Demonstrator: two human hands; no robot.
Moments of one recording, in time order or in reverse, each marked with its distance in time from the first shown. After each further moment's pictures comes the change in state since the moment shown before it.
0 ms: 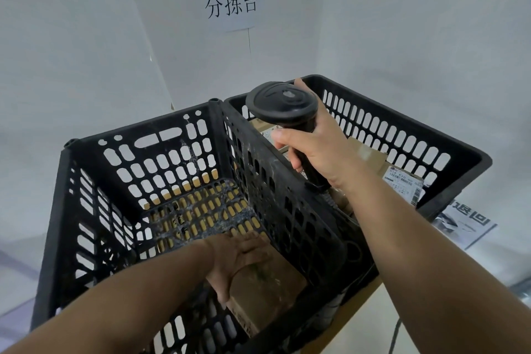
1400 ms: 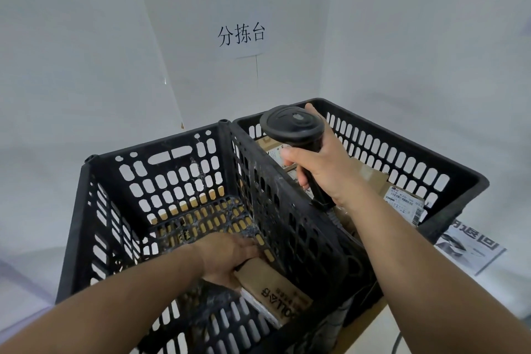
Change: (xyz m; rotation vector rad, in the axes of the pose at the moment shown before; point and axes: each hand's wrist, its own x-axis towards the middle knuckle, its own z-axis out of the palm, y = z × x) left_hand -0.037 -0.006 -0.027 -0.045 0.310 -0.076; right_hand -0.008 -0.007 0.000 -0.013 0.065 0.029
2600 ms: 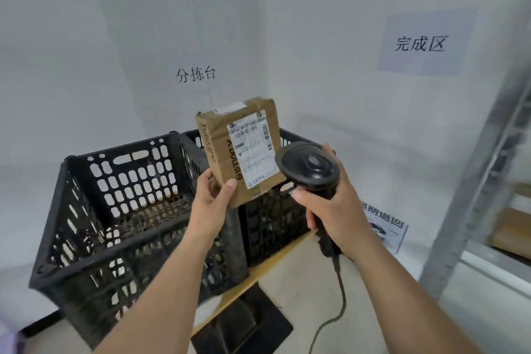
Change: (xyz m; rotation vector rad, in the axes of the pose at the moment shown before) left_hand -0.033 0.266 -0.099 -1.494 1.159 -0.348; right_hand -0.300 -0.042 -0.121 -0.085 0.233 -0.091
